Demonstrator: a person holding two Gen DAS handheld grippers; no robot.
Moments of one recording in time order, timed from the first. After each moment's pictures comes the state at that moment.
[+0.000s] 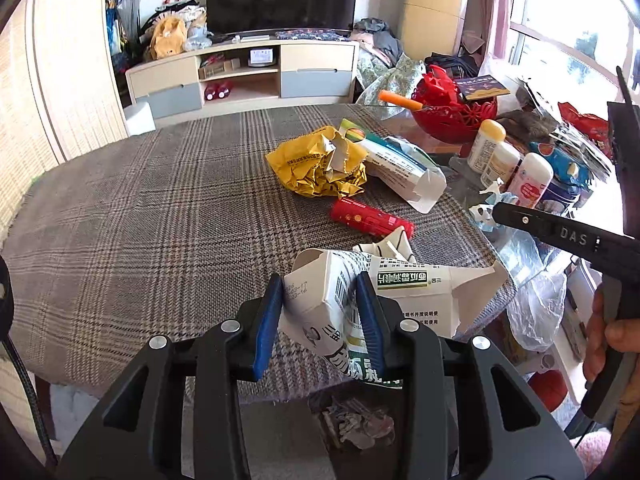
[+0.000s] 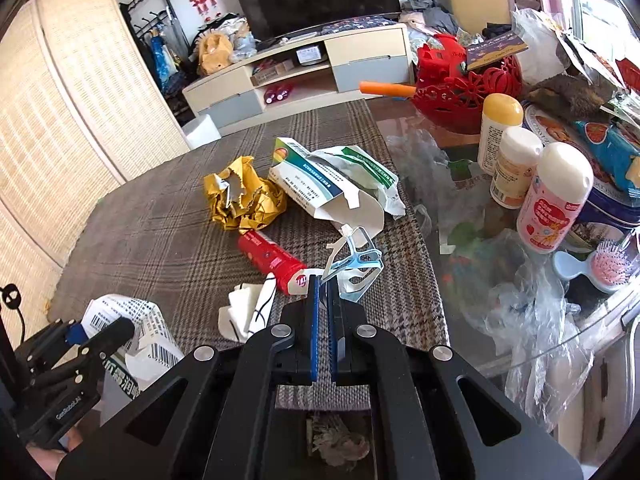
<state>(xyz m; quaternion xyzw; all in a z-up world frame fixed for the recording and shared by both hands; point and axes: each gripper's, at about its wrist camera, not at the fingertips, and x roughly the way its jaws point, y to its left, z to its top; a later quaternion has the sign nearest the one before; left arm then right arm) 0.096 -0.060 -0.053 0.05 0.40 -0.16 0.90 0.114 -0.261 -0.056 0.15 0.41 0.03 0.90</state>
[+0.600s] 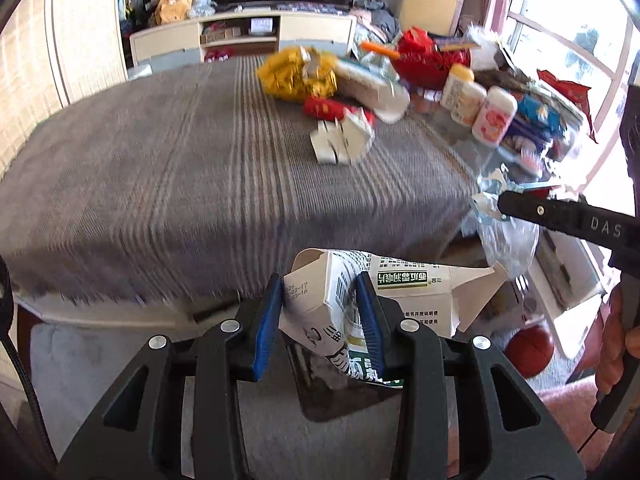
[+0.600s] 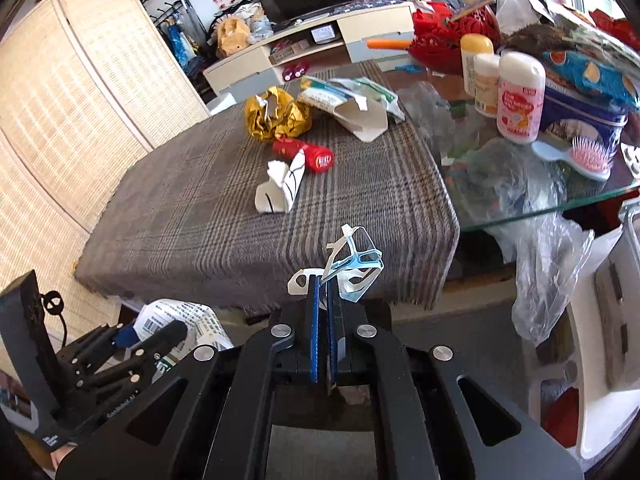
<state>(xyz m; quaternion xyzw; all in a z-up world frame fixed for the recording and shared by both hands) -0.017 -0.052 -0.112 0.02 0.45 -0.17 0.88 -0.003 -0.247 -0.089 0.17 0.44 0.07 0.88</state>
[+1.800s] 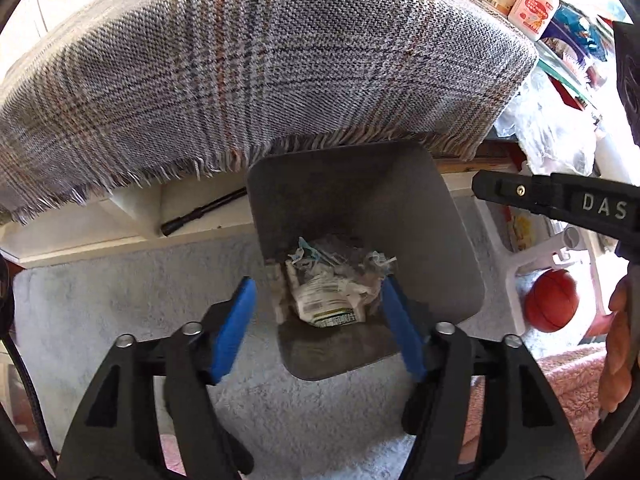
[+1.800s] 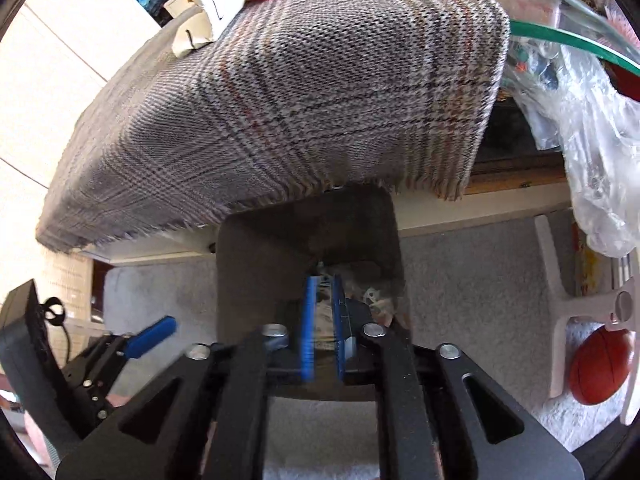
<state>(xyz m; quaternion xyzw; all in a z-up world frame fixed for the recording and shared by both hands) -0.023 -0.064 -0.240 0.04 0.55 -0.15 0.82 0.009 -0.215 -0.214 0.17 0.56 0.04 0.81</state>
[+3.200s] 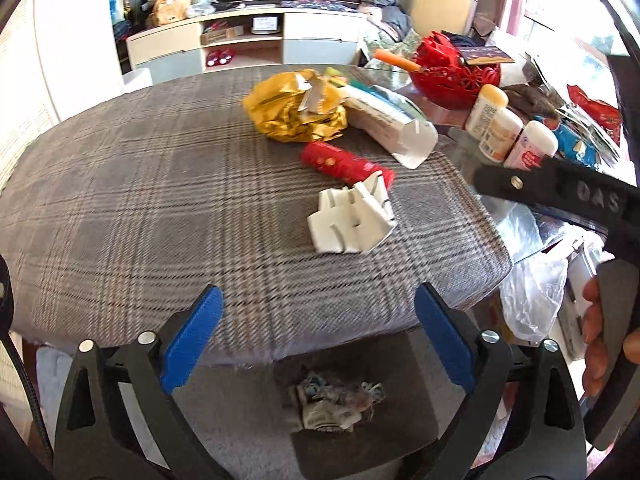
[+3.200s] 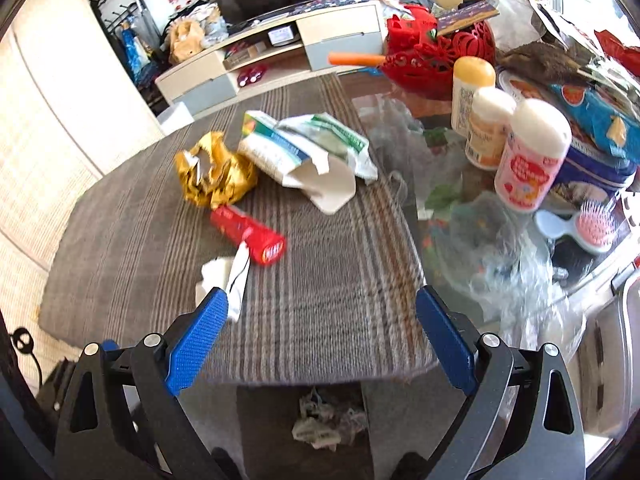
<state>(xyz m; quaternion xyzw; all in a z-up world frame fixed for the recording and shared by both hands) 0.090 -0.094 -0.091 0.03 0.45 -0.15 0.88 0.118 -0.268 -0.073 0.16 0.45 -0.02 0.88</state>
